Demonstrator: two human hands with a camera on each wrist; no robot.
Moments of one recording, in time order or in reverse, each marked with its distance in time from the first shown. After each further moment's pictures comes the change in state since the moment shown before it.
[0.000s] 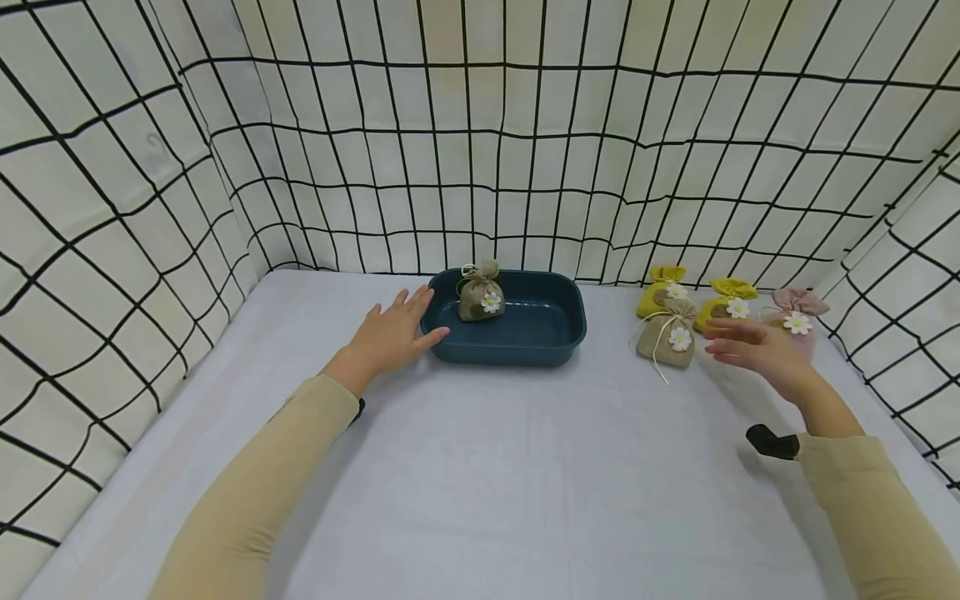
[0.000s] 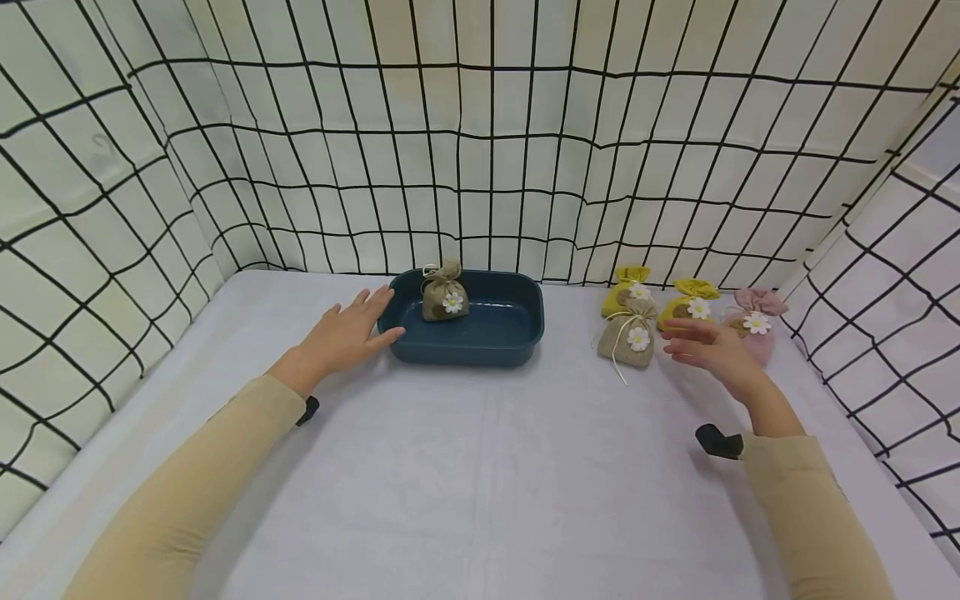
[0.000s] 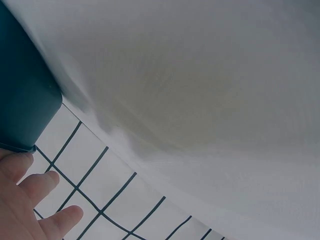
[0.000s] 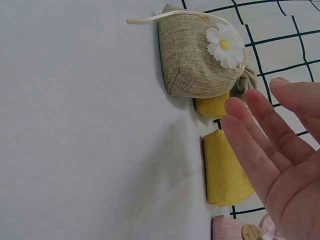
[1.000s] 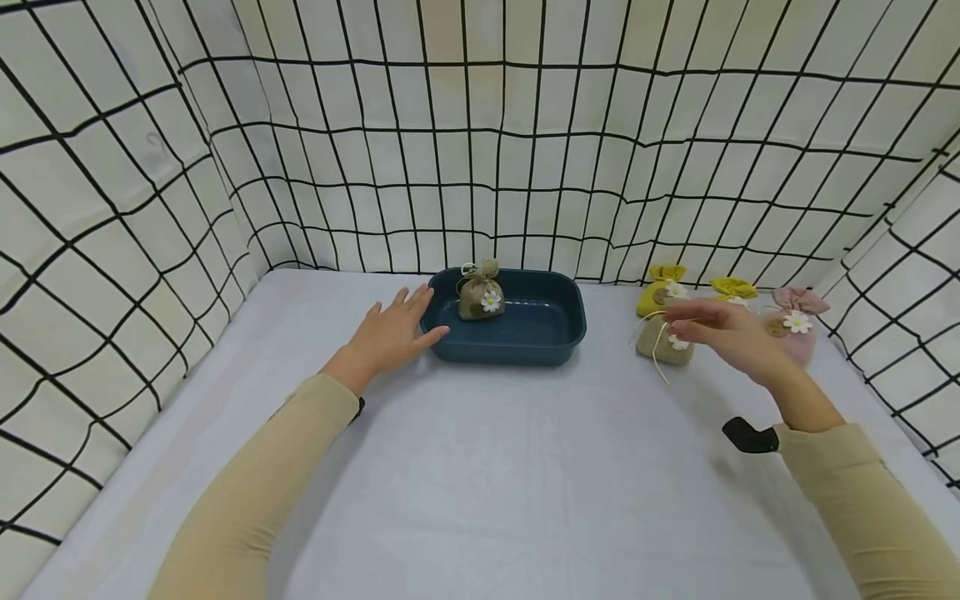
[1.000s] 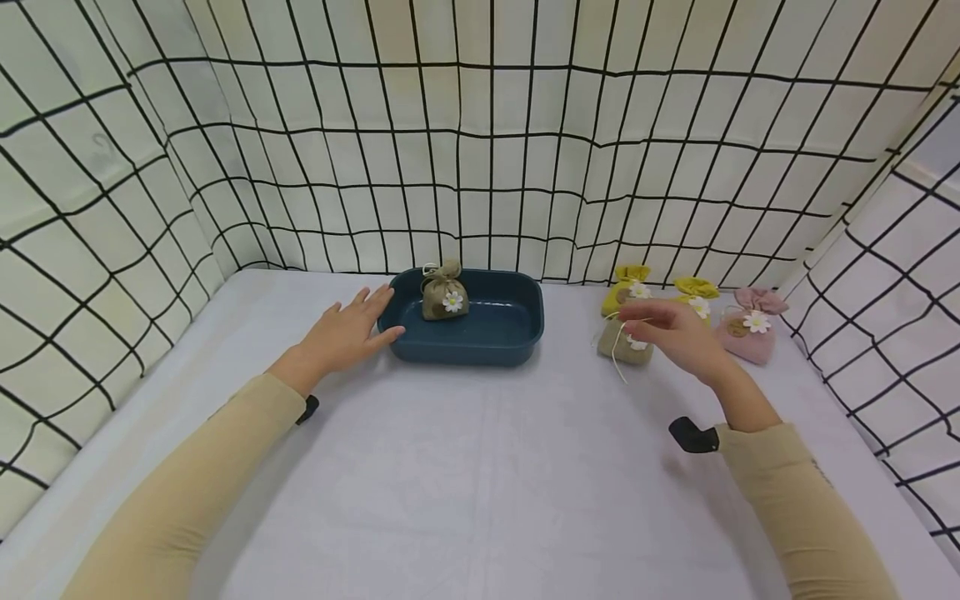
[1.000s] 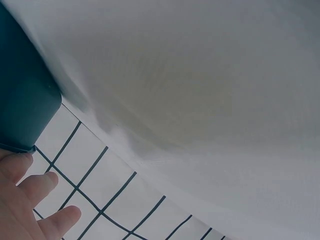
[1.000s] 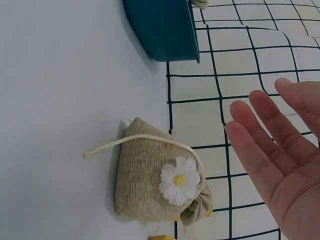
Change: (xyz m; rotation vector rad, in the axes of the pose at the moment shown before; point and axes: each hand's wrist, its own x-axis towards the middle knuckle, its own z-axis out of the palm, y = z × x) left_hand -0.002 0.002 -0.003 0.005 -0.005 -0.001; right_hand 0.012 -0.067 0.038 -0.057 -0.029 -0.146
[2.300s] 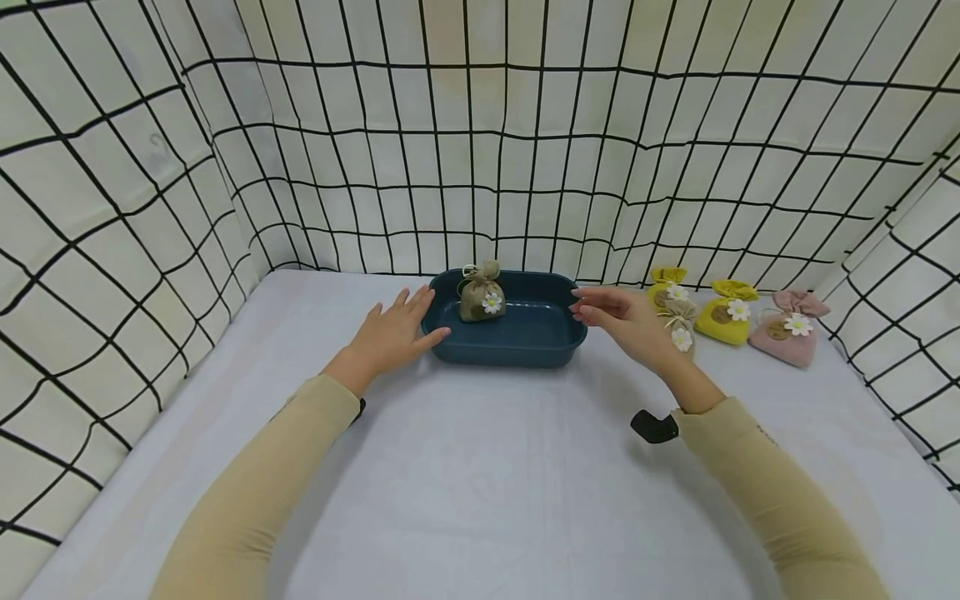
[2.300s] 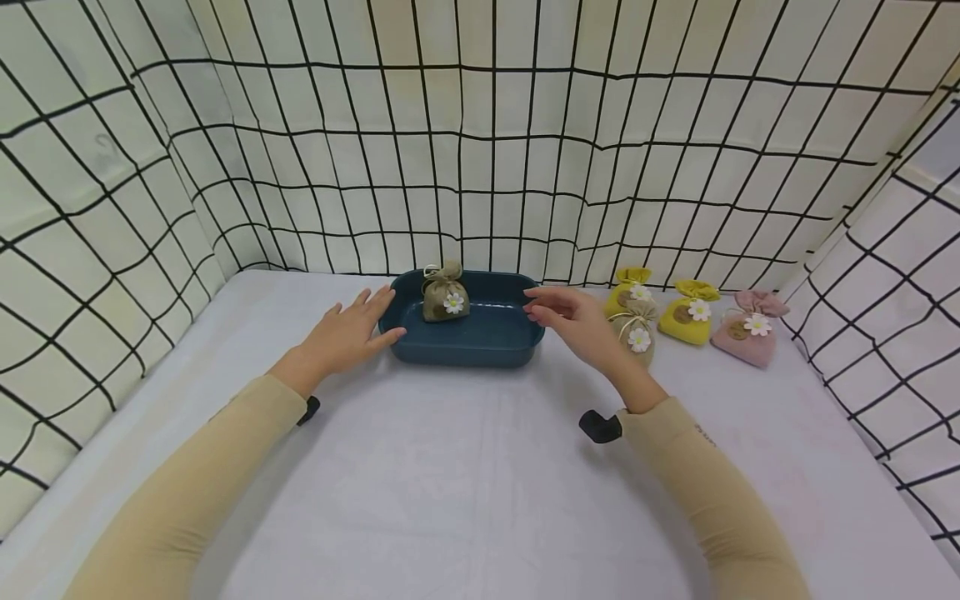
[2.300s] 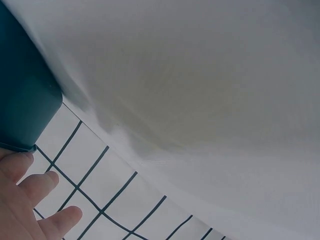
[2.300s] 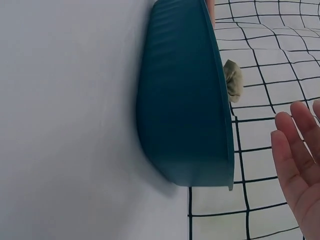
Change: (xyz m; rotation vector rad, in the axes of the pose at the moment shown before) left_hand 0.000 -0.001 0.001 0.001 0.016 0.009; right_hand 0.068 -0.030 0.098 0.150 0.052 -0.189
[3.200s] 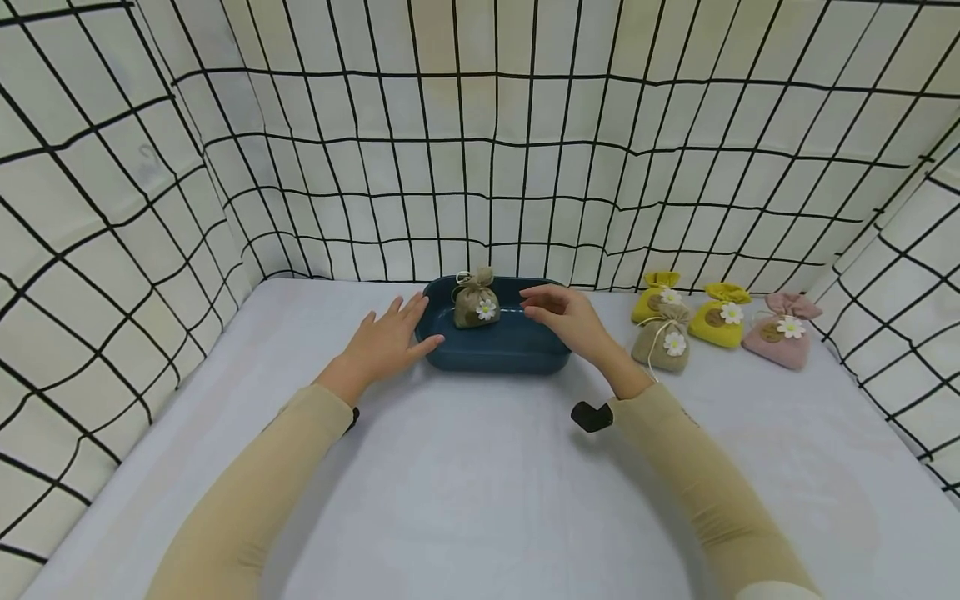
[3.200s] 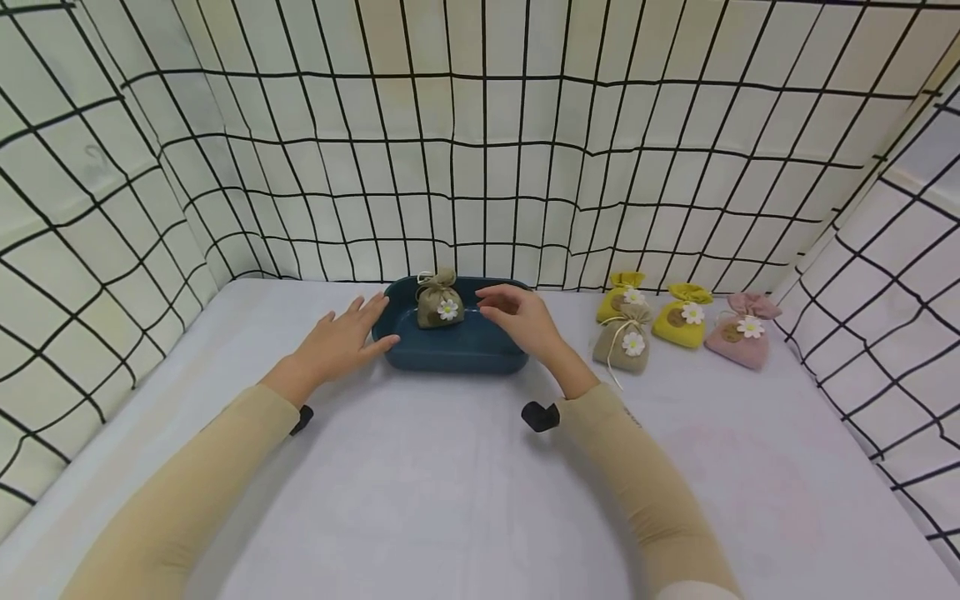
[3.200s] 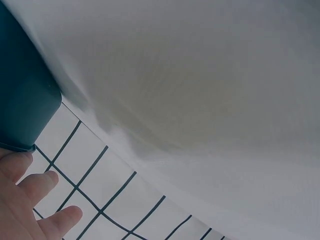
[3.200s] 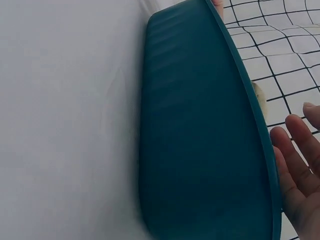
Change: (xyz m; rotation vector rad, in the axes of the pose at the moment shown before) left_hand 0.002 0.000 0.000 -0.006 -0.009 -0.003; right_hand 0.042 0.007 0.049 -0.006 -0.013 0.051
